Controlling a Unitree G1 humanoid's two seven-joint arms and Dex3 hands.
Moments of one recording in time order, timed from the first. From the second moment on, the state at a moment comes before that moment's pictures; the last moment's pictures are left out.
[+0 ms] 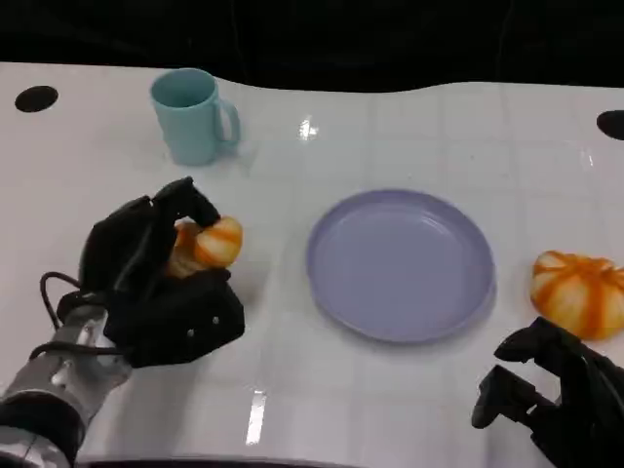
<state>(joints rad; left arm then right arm) -0.65 0.23 -0.33 1.10 0.53 -0.49 0.49 0.23 -0.02 -0.13 -0.09 0.57 0.20 0.47</state>
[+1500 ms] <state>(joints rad) -0.97 -0.11 -0.60 1.25 0.77 -0.40 0.58 0.22 -0.02 -0.13 -0.08 0.57 0.20 0.48</state>
